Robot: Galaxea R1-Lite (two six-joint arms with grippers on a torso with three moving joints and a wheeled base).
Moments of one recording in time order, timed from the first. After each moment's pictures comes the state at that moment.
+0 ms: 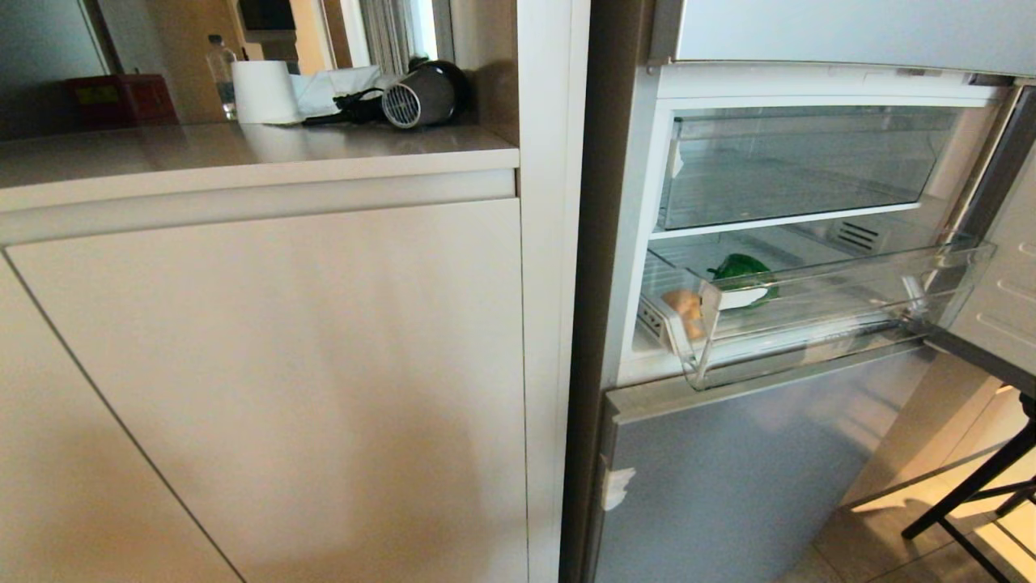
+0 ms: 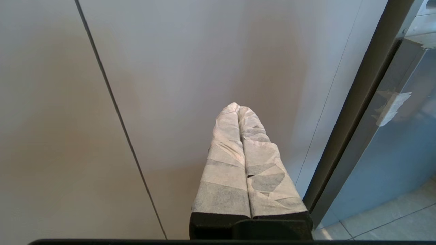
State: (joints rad) left arm 0.00 0.00 0.00 -0.03 0.00 0.00; right arm -0.08 0.38 -0.02 -0.13 0.05 -0.14
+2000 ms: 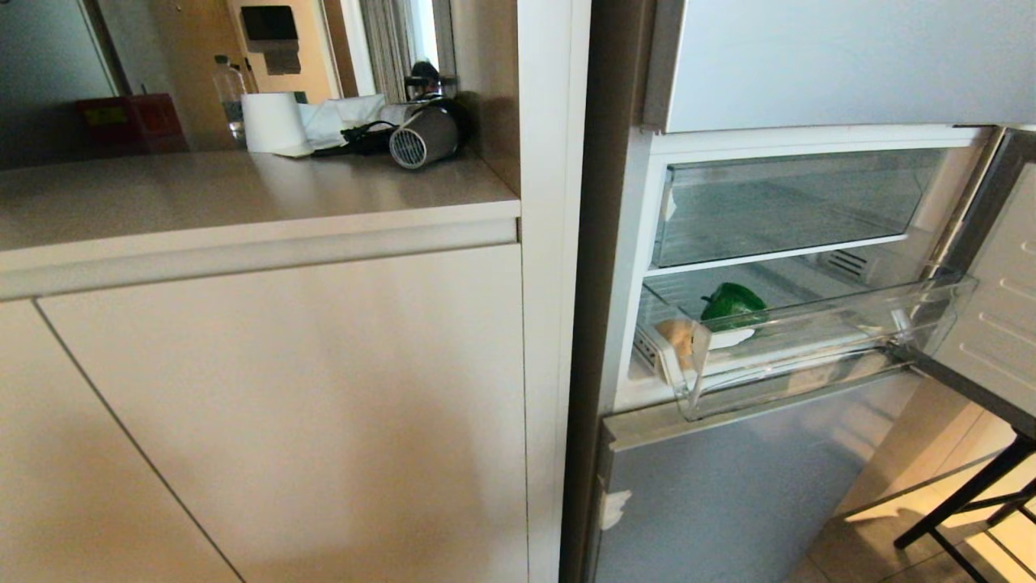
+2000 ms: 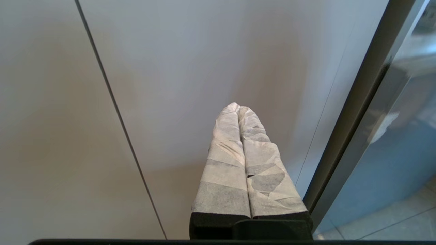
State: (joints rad) left arm 0.00 0.00 0.00 -0.03 0.00 0.00; right arm 0.00 0.00 -0.03 0.08 0.03 -0.09
